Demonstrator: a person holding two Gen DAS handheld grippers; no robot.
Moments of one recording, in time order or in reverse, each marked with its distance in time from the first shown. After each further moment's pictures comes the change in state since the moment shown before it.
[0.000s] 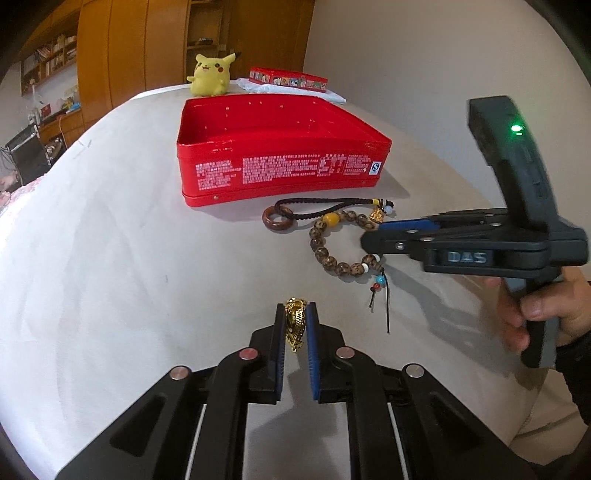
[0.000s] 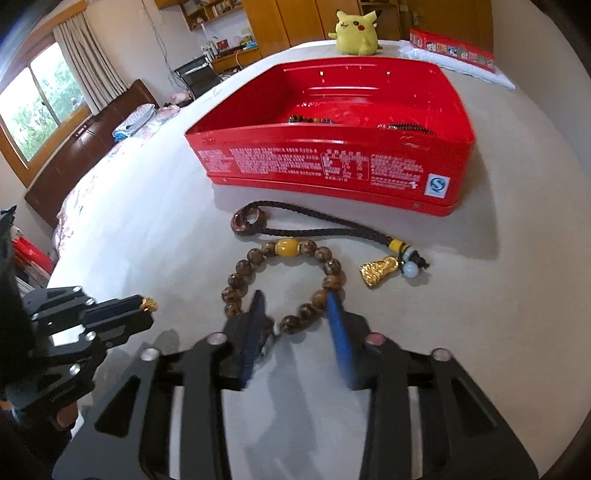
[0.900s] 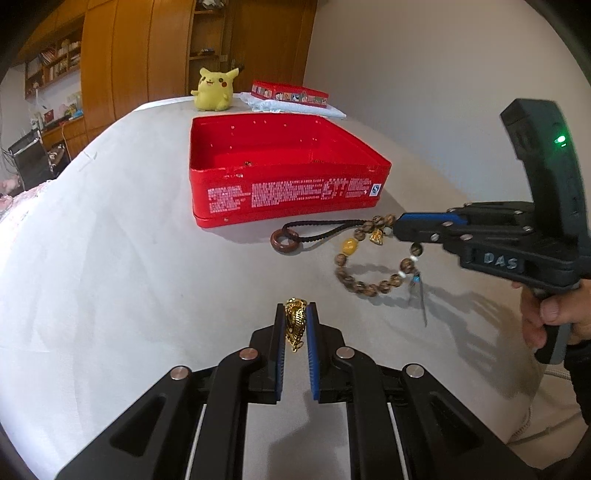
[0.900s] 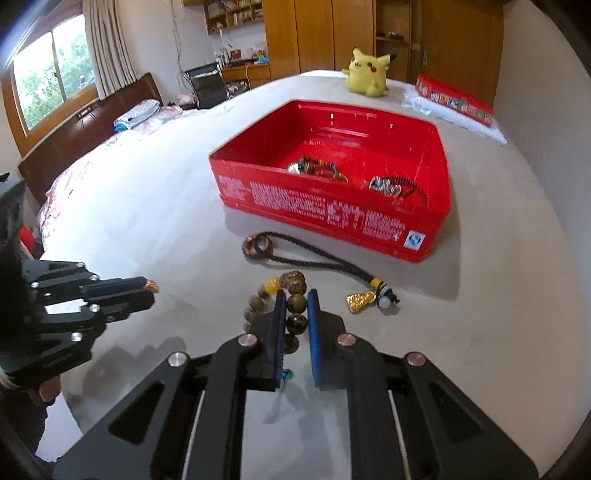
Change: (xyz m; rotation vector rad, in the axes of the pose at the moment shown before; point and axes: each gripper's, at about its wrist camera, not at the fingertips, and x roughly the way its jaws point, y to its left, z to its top) left arm -0.019 0.004 0.008 -0.004 -0.053 0.002; right arm -0.050 0.025 0.004 -0.142 -0.101 -0.089
